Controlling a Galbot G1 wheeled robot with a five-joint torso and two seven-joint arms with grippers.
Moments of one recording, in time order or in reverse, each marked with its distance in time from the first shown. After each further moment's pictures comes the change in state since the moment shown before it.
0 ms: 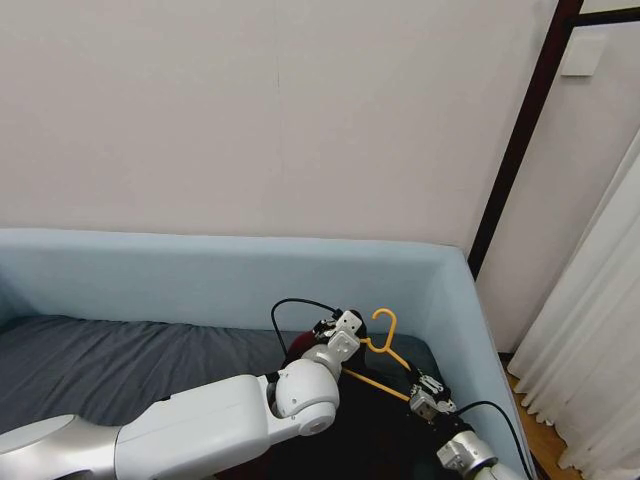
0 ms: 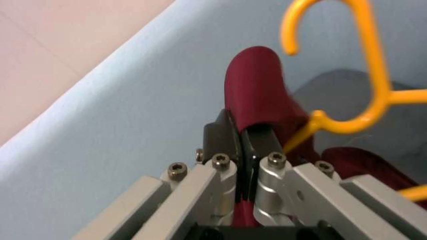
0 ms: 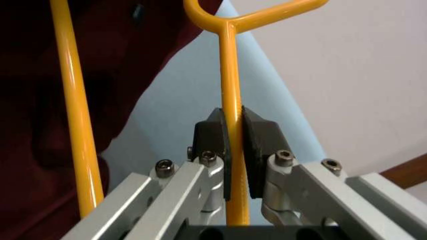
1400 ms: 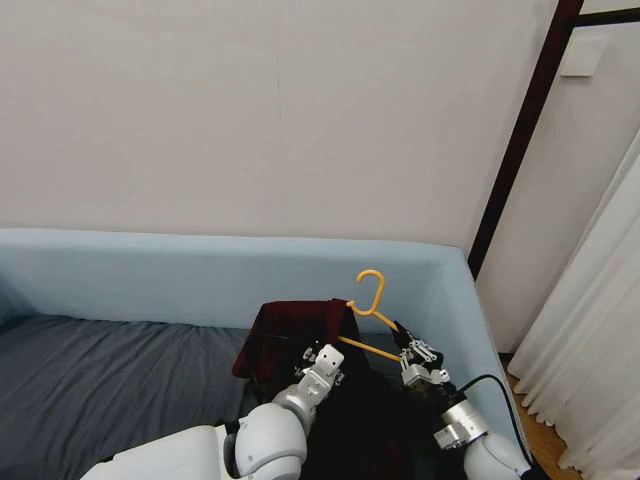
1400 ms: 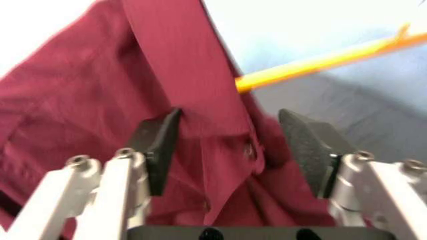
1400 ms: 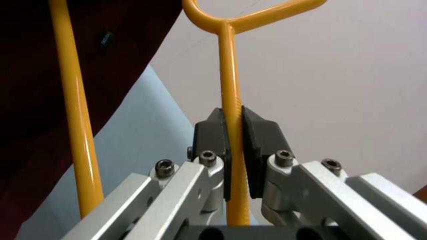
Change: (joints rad) left arm 0.307 0.201 -0.201 -0.261 0.088 -0.080 0.106; right arm 0.036 0.058 0.066 0.041 -0.160 0.180 0.086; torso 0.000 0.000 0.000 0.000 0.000
